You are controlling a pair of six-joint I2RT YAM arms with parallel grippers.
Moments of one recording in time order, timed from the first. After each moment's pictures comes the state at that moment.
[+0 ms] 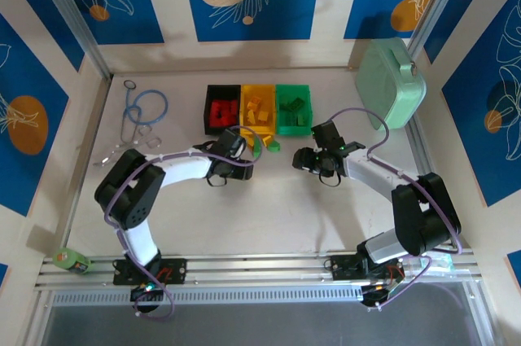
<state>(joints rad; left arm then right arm) -0.66 1.77 0.98 -0.28 0.03 -0.42 0.41 1.45 0.82 -0.44 -0.11 0.61</state>
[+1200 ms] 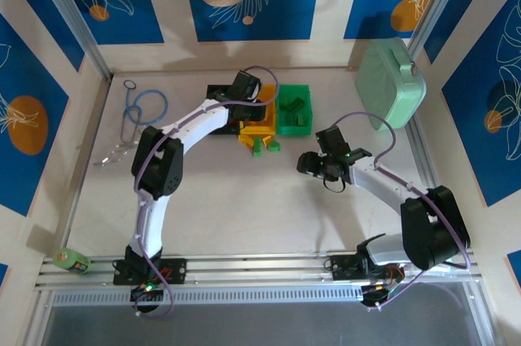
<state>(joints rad) -0.57 2.17 1.83 -0.54 -0.01 -0.32 0.41 1.35 0.75 -0.45 -0.08 0.61</state>
